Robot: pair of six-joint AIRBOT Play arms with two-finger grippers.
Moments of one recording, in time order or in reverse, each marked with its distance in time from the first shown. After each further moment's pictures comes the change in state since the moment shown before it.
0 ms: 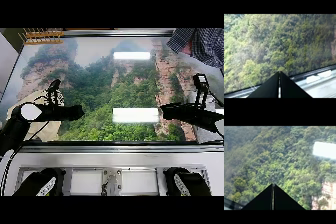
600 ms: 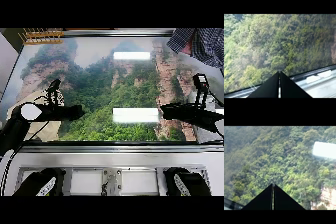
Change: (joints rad) left arm 0.000 0.000 0.000 0.000 0.007 0.000; right arm 0.000 0.000 0.000 0.000 0.000 0.000
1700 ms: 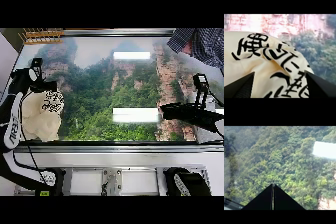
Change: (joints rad) left arm 0.314 -0.809 0.688 0.629 0.056 0.095; right arm 0.000 0.000 0.000 0.000 0.000 0.000
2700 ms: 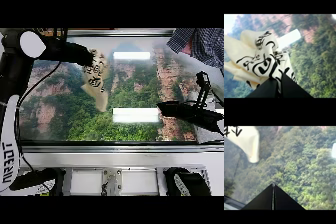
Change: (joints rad) left arm -0.509 0.327 0.340 -0.299 -0.195 0.173; right arm -0.006 0.002 0.001 0.136 -0.019 0.048
